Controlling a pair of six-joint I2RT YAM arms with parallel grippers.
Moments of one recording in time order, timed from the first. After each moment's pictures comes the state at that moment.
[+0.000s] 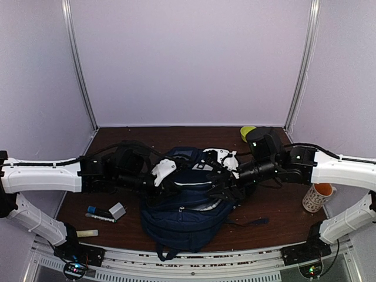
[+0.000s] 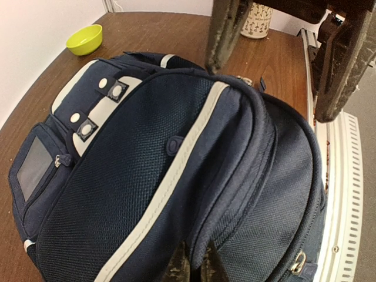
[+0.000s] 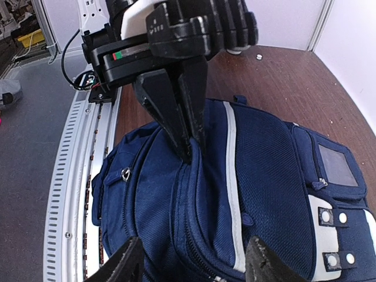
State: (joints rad) left arm -1.08 1.32 0.93 -0.24 0.13 0.11; right arm 0.97 1.26 0.98 -0.29 -0.39 -0.29
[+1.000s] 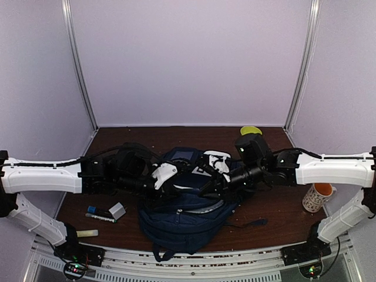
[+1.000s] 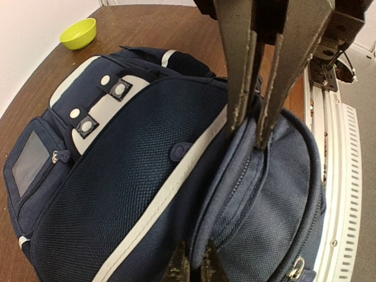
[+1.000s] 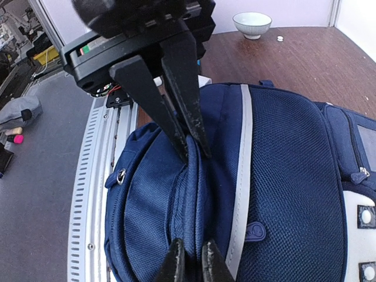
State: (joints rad) left arm -1.09 1.32 0.93 -0.27 0.12 0.11; right arm 0.94 1.38 0.94 -0.17 -0.53 -0.17
